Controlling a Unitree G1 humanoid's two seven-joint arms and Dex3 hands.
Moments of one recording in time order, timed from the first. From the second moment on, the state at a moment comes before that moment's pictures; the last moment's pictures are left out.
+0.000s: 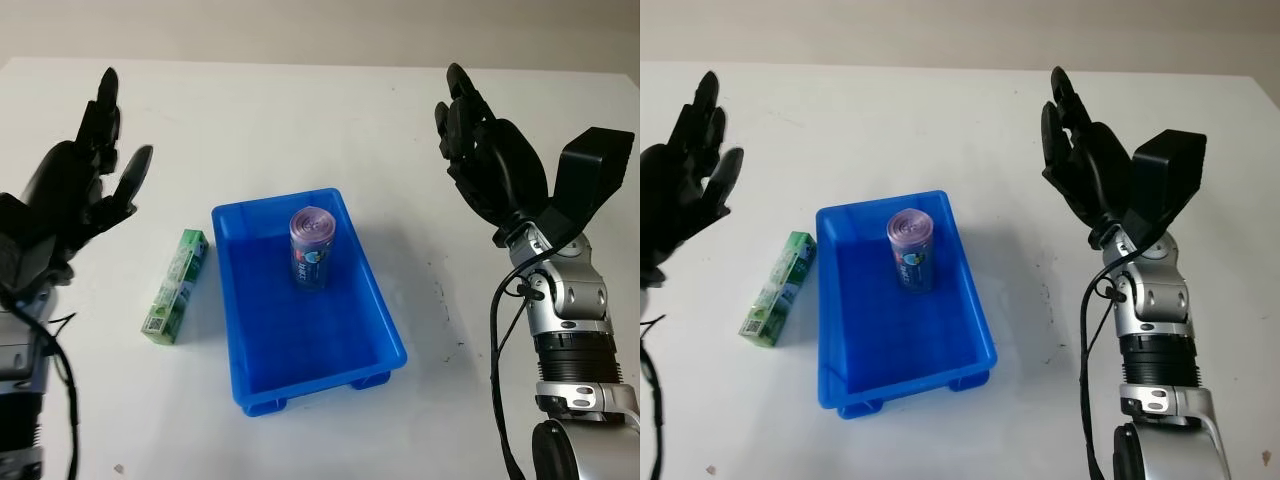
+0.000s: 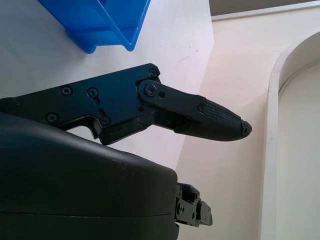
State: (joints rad) left arm -0.28 0.67 0.27 0.05 0.01 -0.05 -0.33; right arm -0.59 -0.34 -0.15 0.24 0.24 0.20 0.32
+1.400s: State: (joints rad) left arm -0.62 1.38 -0.34 0.49 1.45 -0.87 0.58; right arm -0.59 -0.33 -0.17 0.23 0.25 0.24 0.35
